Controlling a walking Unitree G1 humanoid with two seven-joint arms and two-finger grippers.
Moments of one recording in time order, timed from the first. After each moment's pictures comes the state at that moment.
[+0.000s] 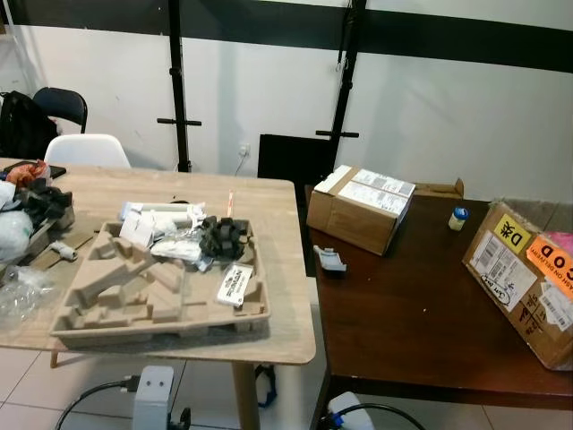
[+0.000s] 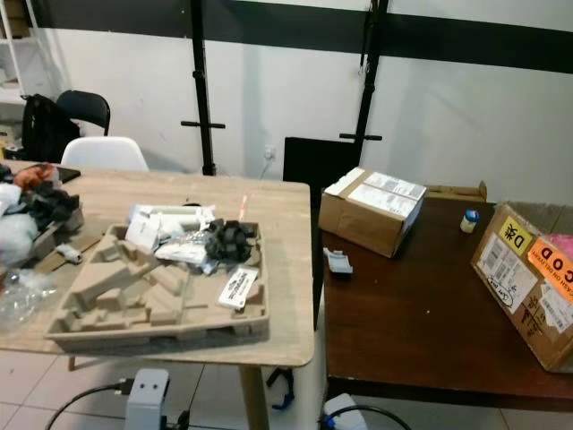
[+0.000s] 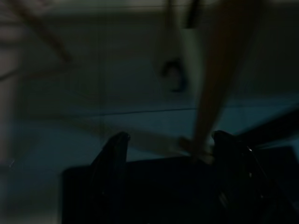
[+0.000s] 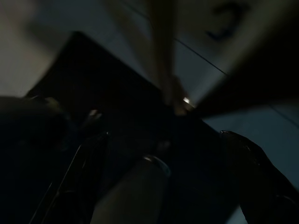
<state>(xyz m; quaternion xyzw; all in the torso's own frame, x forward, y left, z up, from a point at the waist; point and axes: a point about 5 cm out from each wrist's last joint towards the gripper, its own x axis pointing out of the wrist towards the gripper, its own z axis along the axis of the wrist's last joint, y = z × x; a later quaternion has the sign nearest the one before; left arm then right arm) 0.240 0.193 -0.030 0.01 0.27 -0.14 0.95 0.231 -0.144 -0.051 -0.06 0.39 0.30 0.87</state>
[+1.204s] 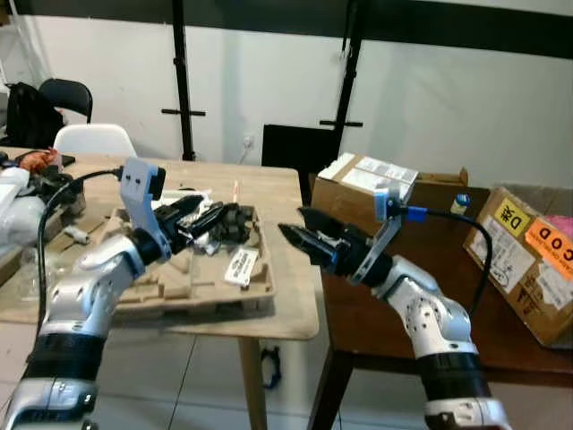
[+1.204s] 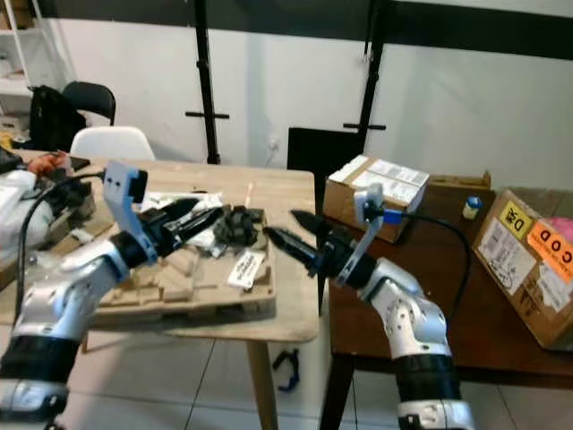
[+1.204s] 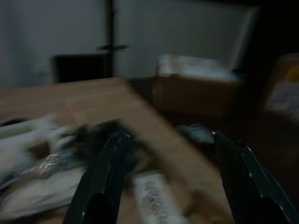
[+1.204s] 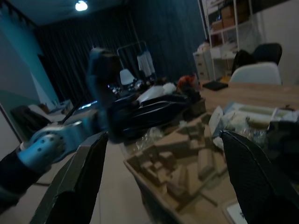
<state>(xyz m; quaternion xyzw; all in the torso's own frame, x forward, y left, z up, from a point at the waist) 0.364 0.188 0.241 -0.01 -0.06 -0.28 0.96 0.331 -0.118 0.224 0.20 -0.09 0.52 0.82</state>
